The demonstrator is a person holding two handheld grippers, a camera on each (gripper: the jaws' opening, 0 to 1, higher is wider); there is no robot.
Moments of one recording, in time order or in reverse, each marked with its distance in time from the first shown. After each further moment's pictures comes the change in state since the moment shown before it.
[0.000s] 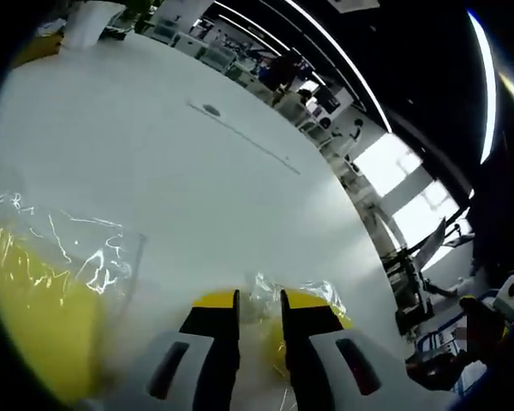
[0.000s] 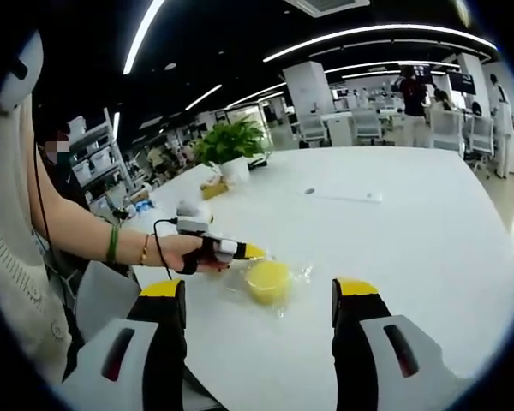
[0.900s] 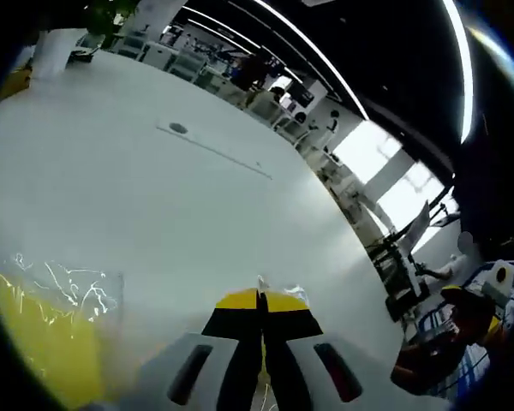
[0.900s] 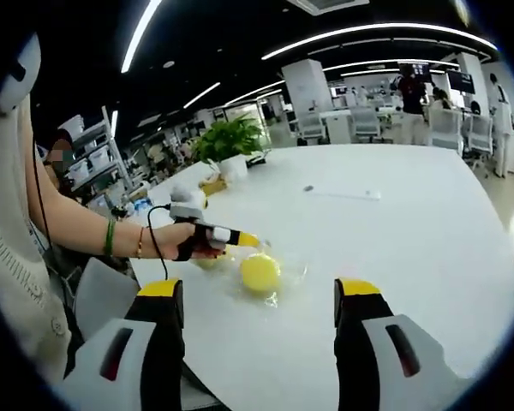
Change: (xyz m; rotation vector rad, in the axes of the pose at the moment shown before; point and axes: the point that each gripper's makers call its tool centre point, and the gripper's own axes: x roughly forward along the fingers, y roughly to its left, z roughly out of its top) left arm -0.003 -0.026 0.011 0.080 0.015 -0.088; right arm 0.001 -0.004 -0.004 0.006 0.019 -0.011
